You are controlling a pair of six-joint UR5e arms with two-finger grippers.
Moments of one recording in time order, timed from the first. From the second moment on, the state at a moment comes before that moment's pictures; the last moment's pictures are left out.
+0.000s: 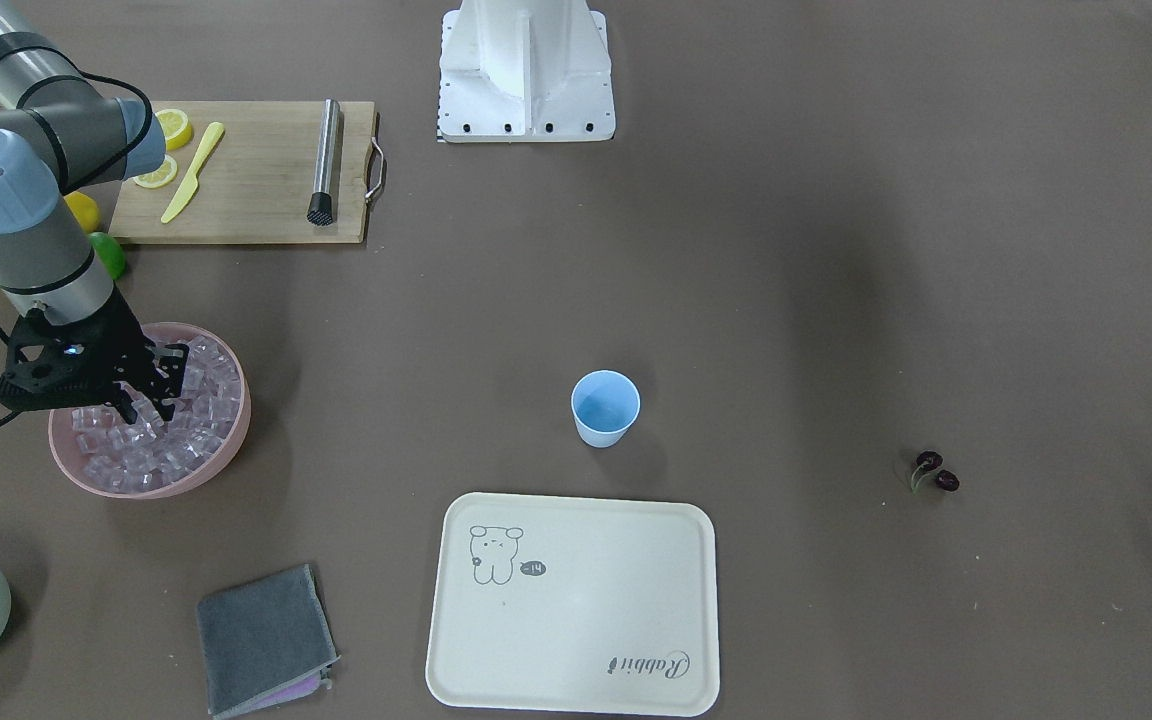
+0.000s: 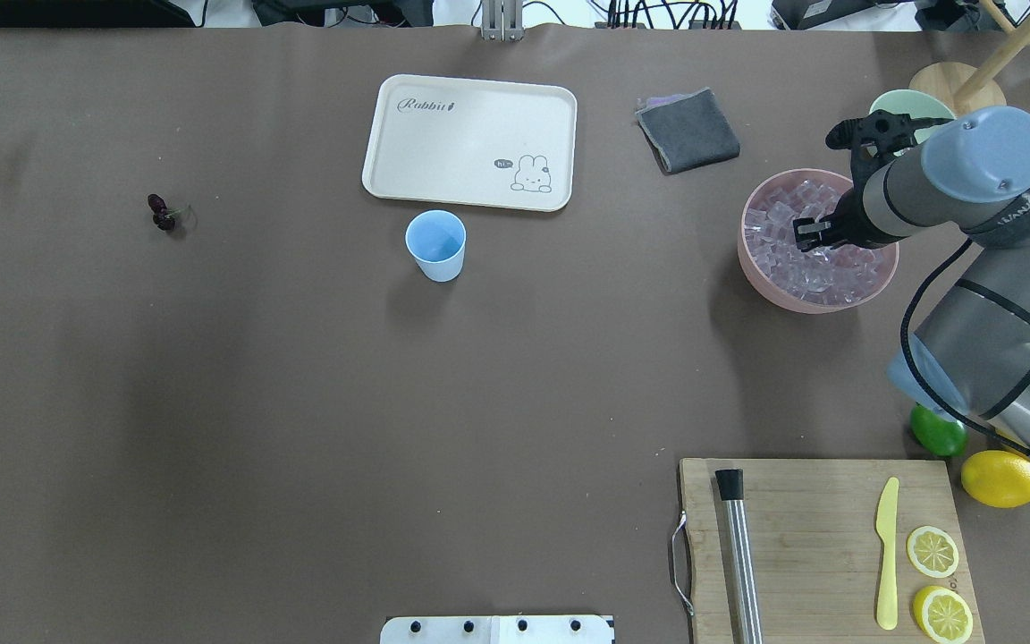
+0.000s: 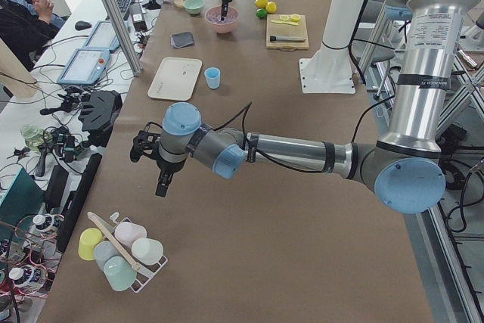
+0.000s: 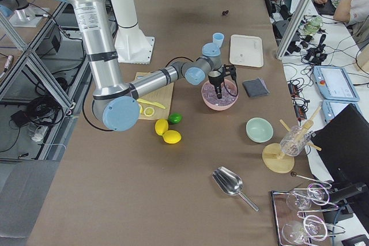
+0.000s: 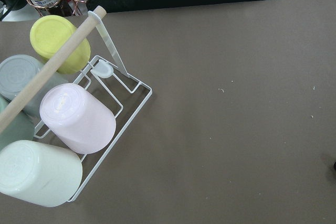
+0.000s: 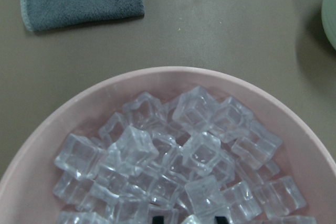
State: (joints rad) left arm -1.51 -1.69 -1.56 -2.02 -2.26 -0.34; right arm 0.88 -1.33 1.70 -1.22 1.90 0.84
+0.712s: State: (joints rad) left arm -1.51 -1.69 -1.57 -2.02 -2.27 -0.35; right arm 0.94 -1.21 1.77 -1.24 1.89 0.84
